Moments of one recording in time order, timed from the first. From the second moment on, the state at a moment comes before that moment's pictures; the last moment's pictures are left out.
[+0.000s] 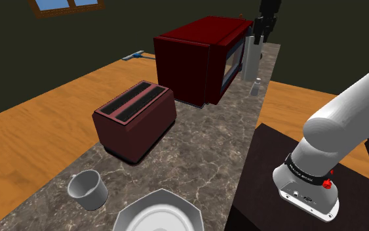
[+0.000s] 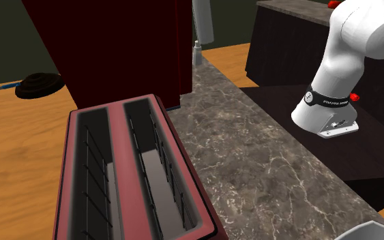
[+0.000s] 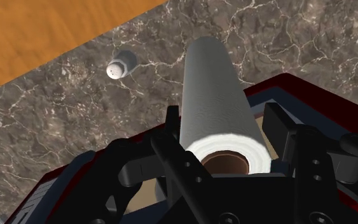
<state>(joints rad) -0.25 -0.24 -0.29 -1.95 -0.04 1.65 -0.45</state>
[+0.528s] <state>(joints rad) -0.26 -0.24 -0.29 -2.06 -0.04 1.75 -0.46</state>
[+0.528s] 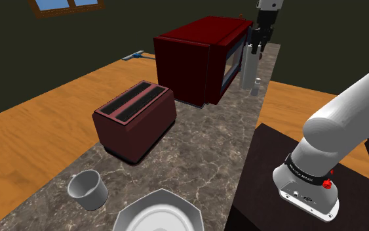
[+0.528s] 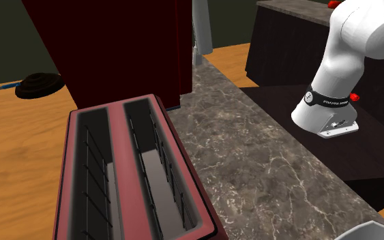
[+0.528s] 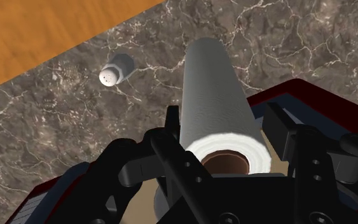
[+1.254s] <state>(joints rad) -0.26 -0.22 -0.30 -2.19 -0.04 1.90 -0.46</state>
